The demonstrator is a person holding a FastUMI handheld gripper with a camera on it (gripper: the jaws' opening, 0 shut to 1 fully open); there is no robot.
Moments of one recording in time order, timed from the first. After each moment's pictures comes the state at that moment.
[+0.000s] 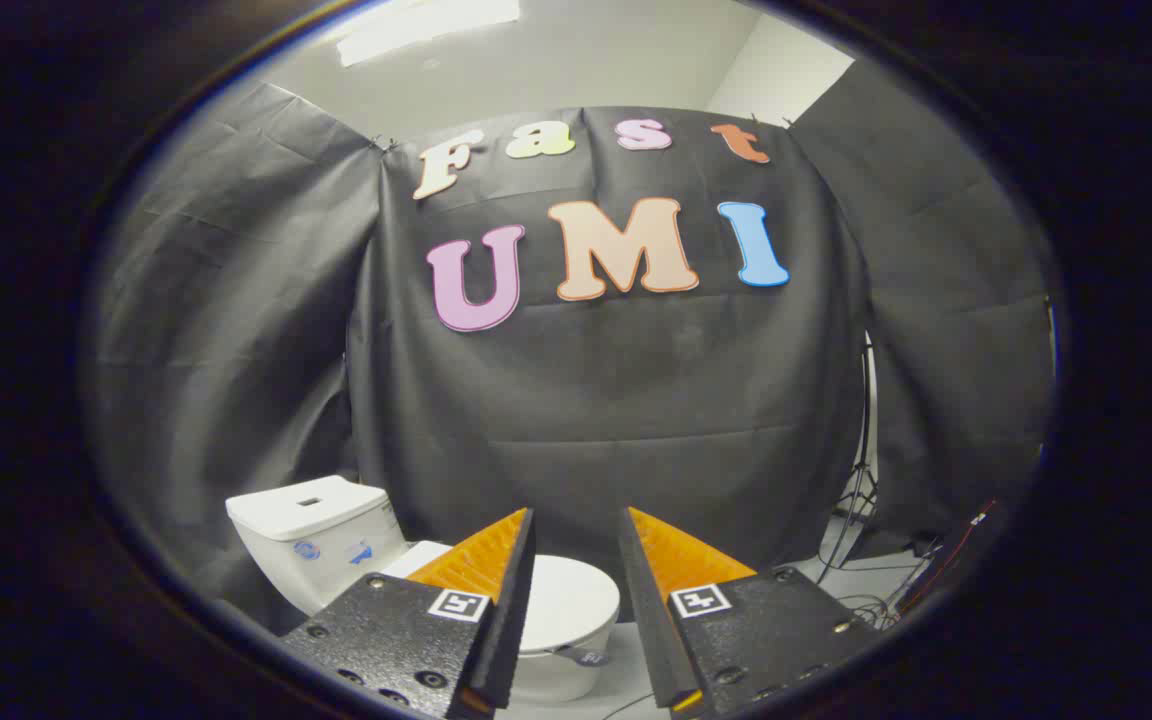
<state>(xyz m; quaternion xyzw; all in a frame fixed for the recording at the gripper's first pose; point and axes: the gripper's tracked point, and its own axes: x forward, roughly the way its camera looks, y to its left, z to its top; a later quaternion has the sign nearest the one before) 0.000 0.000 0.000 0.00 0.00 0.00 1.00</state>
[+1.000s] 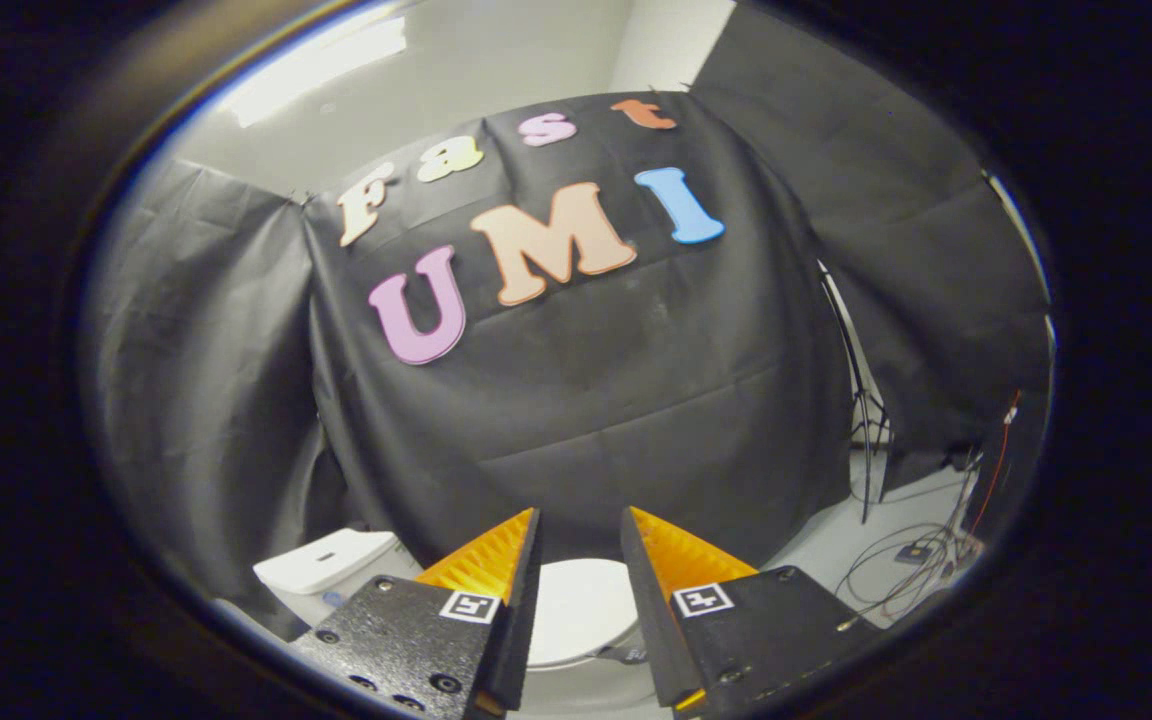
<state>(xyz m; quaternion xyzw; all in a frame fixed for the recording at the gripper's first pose) 0.023 -0.031 -0.022 0.18 -0.02 0.00 0.98</state>
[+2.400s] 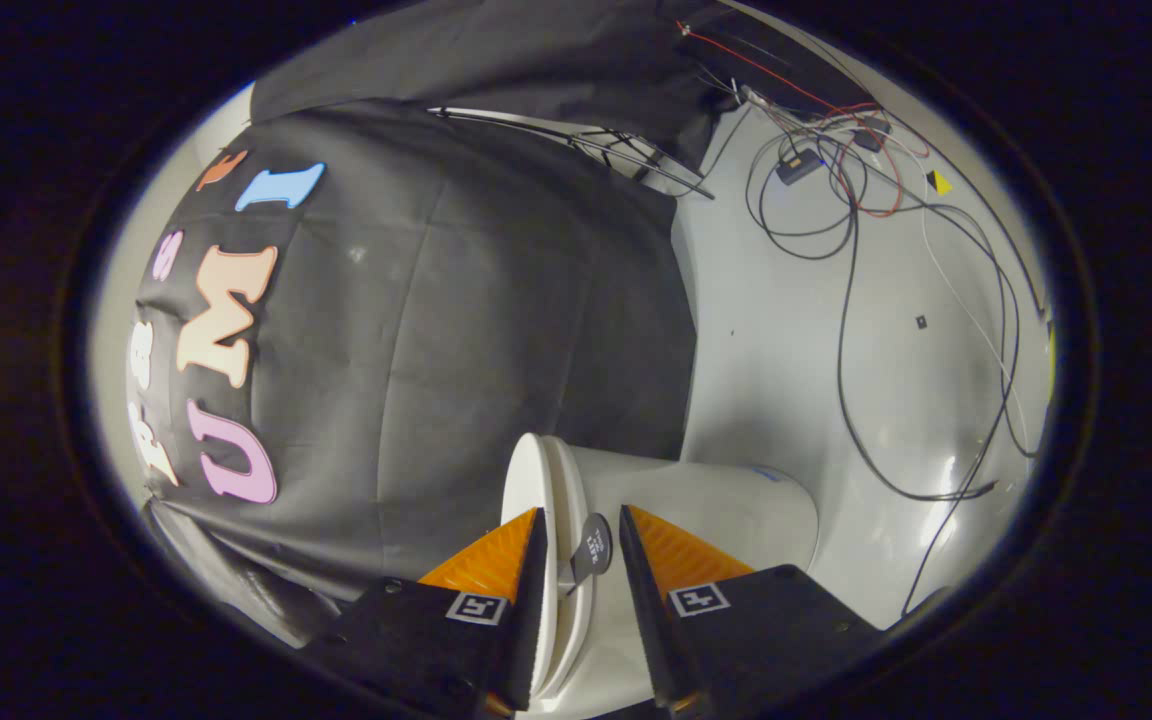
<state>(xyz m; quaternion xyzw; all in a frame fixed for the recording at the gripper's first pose) 0.104 -0.030 -0.256 0.63 0.13 -0.08 0.76</state>
